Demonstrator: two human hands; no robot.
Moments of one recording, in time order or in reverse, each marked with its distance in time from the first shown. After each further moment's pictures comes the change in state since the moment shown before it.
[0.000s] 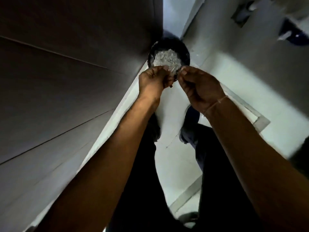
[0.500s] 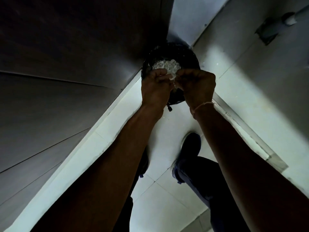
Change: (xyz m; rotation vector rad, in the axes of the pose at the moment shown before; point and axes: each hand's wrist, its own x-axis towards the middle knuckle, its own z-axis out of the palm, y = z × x) left_hand 0.199 -0.106 0.019 0.036 0.113 0.023; right_hand 0.239 0.061 -0.039 -0.774 0.134 -0.466
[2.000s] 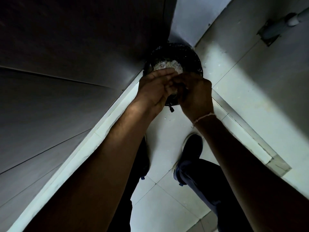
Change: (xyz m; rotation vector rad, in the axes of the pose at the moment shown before) left_hand -0.005 0.023 -0.015 -0.331 -0.220 -0.171; right_hand -0.011 0.000 -0.012 -0.701 -0.089 -0.738
